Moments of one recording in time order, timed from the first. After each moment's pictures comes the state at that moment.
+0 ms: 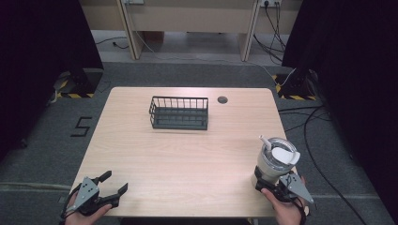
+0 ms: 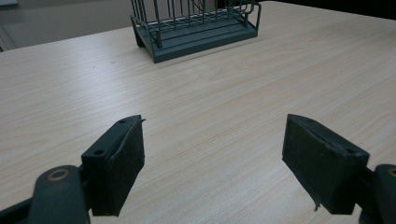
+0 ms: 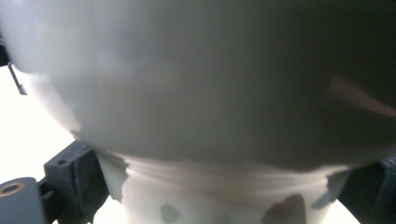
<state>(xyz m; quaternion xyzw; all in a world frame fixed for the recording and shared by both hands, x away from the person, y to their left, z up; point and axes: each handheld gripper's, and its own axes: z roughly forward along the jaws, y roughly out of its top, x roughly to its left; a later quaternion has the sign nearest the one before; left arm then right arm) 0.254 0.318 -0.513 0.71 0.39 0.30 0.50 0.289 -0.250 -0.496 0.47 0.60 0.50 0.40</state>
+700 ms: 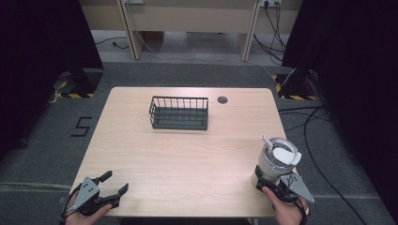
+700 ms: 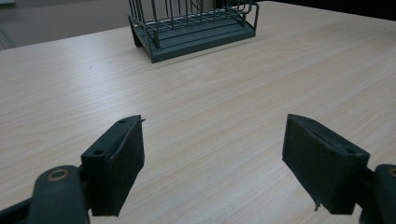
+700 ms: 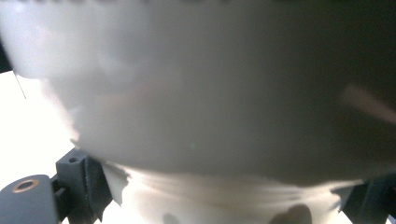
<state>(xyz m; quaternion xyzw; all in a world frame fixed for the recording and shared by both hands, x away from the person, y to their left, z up) 0.255 0.317 -0.513 0.71 0.39 0.29 0.50 0.288 -0.252 -0.495 0.47 0.60 0.51 0.40</state>
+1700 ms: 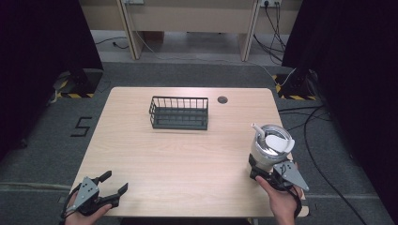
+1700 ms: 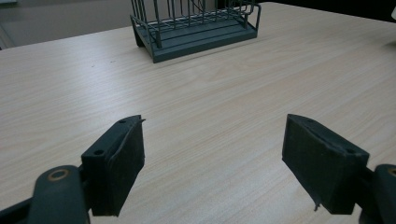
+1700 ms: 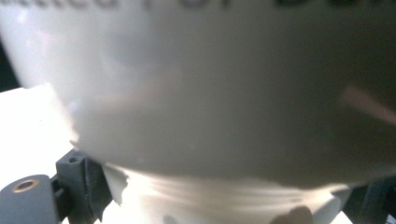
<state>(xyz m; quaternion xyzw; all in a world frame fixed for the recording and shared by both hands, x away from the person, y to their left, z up) 0.255 0.318 -0.513 0.71 0.39 0.29 0.51 0.309 -0.227 -0.457 0.43 0.61 0.52 0.41</state>
